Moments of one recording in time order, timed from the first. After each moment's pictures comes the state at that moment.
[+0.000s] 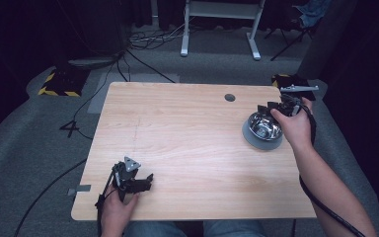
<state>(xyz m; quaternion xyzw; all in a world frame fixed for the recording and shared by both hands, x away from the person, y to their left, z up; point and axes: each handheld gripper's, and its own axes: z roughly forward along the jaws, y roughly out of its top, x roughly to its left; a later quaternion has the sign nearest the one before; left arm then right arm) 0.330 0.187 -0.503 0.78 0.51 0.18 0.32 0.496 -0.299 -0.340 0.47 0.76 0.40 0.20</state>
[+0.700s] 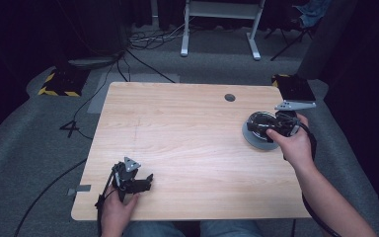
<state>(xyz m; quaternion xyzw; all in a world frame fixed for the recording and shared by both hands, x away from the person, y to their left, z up) 0.330 0.188 -0.503 0.78 0.51 0.19 0.32 0.436 -0.276 -0.346 0.38 0.79 0.46 0.14</state>
